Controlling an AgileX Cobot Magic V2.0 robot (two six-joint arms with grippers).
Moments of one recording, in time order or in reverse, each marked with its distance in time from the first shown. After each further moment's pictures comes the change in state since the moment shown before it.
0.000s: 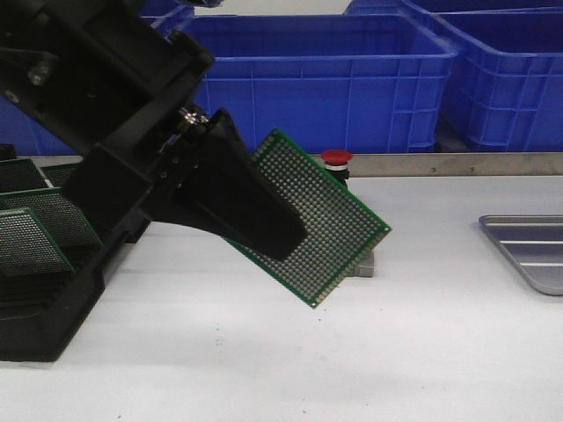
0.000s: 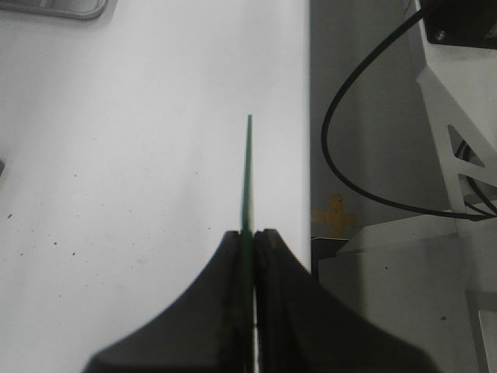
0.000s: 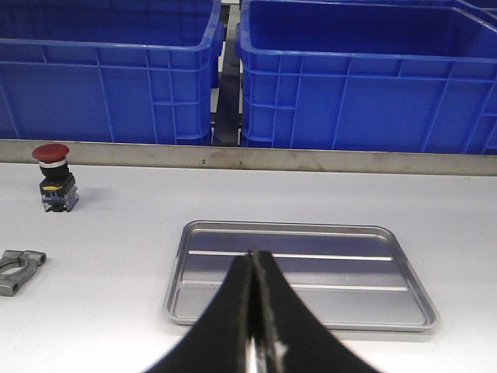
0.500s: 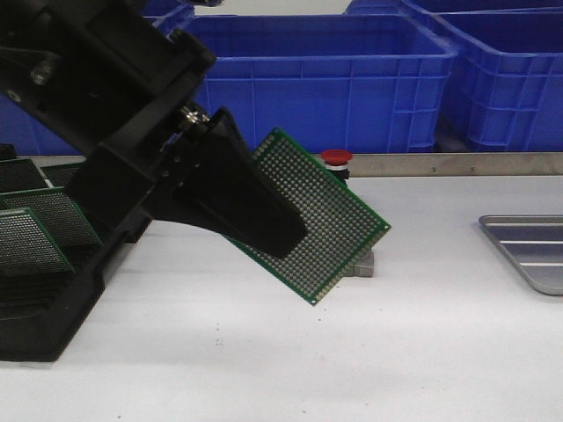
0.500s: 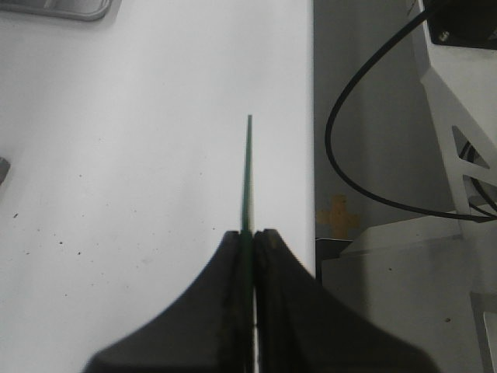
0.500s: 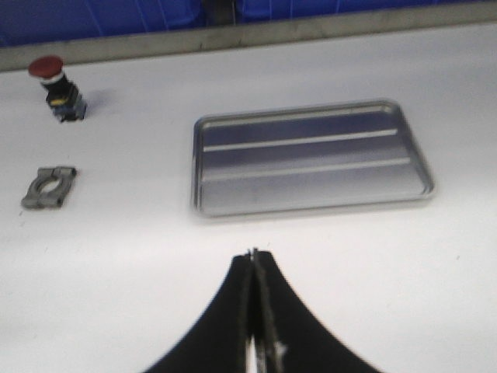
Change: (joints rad) left arm 0.000 0.002 0.000 0.000 -0.007 0.000; right arm 0.000 0.300 -0.443 0.174 0.597 -0.024
